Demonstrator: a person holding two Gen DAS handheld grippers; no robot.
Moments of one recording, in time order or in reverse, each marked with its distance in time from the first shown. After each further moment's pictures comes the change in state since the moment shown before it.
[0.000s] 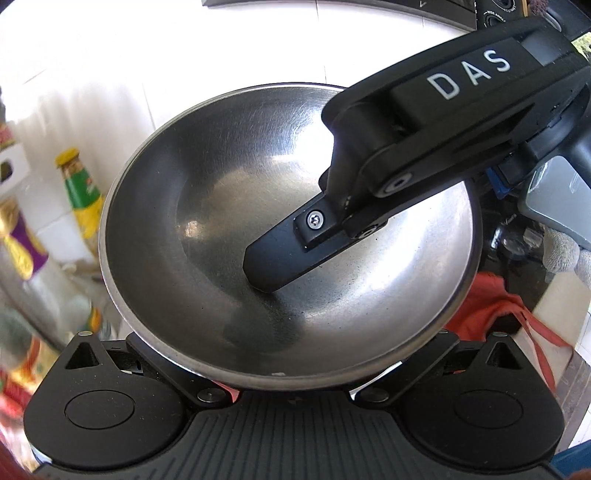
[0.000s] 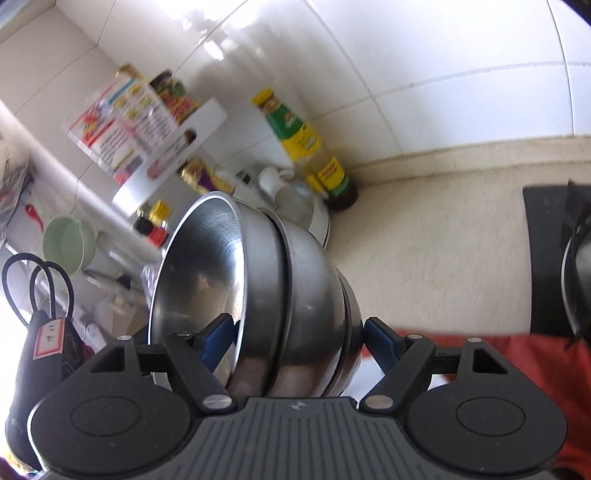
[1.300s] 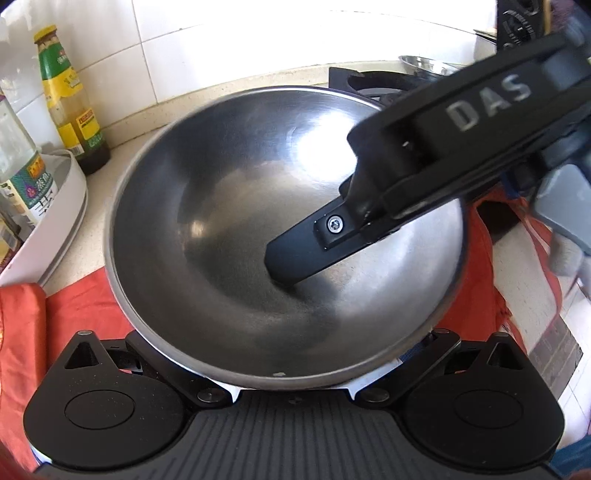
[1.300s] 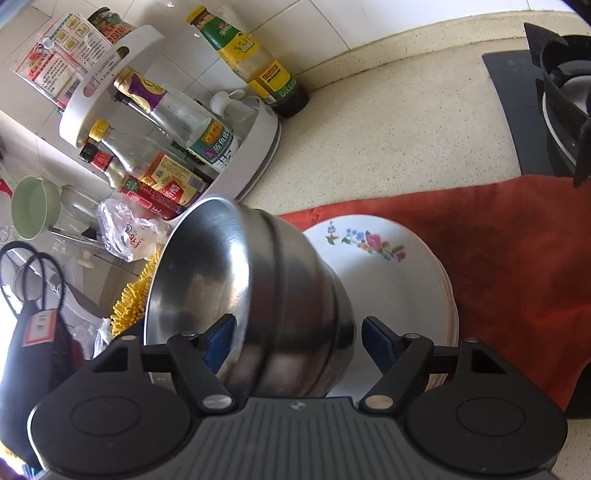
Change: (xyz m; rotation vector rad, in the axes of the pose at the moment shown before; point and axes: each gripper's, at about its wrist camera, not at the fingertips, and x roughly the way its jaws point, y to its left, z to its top) left arm 0.041 -0.041 -0.108 -0.060 0.208 -0.043; right arm 0.045 -0.073 -0.101 0.102 0.112 -0.020
